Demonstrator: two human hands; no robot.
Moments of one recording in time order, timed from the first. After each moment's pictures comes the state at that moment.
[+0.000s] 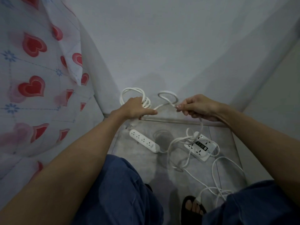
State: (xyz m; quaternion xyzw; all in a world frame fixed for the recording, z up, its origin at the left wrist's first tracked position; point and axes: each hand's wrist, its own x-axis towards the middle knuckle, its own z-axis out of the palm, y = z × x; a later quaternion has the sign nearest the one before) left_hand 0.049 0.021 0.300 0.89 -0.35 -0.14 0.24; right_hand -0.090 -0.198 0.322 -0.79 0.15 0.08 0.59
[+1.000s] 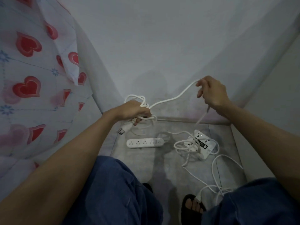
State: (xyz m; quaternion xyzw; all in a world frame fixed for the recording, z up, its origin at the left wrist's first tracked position) left_hand 0.037 0.028 0.310 0.82 -0.32 -0.32 0.34; right_hand -0.082 -0.239 0.310 -0.86 0.24 -0.25 0.36
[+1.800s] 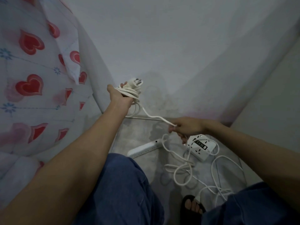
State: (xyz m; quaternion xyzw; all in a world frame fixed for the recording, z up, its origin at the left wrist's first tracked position) left_hand 0.081 0.013 0.316 0.33 0.19 -0.22 0.90; right_hand -0.097 -0.163 0.280 -0.90 0.06 0.24 0.35
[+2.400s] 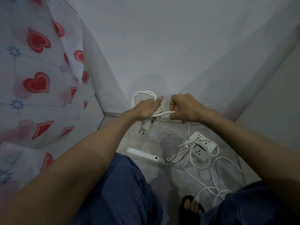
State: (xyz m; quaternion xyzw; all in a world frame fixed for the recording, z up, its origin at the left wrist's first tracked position) left_hand 0.028 -0.005 0.295 0.89 -0.35 -0.17 0.22; right_hand -0.086 -0.145 0.342 -0.98 0.05 -0.01 0.21
